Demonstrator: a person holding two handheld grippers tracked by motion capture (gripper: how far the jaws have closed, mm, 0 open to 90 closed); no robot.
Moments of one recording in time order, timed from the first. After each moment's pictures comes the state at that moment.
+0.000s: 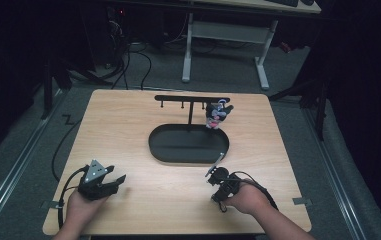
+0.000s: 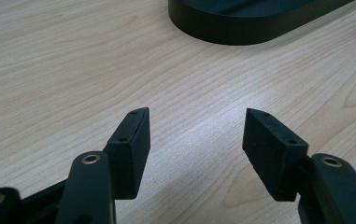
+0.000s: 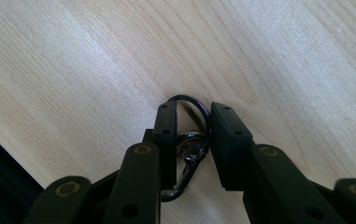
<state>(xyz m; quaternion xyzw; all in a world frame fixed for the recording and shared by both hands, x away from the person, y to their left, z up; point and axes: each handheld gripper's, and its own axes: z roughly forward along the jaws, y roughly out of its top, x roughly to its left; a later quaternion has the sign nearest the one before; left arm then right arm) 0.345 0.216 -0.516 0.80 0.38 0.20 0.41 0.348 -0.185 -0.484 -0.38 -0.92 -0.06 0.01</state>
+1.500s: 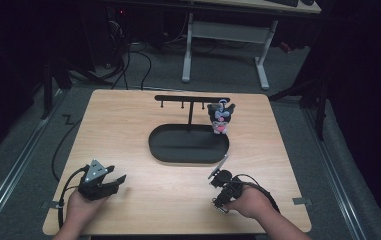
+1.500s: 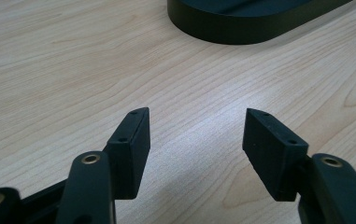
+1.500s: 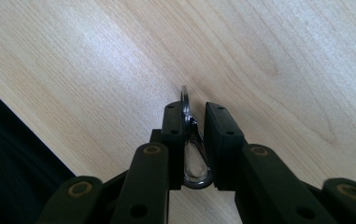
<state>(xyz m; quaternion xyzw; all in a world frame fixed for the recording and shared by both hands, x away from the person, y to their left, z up) 0.346 0.215 -0.517 0.80 0.38 0.20 0.41 0.338 -0.191 -0.482 -0.40 -0.91 -0.06 0.05</state>
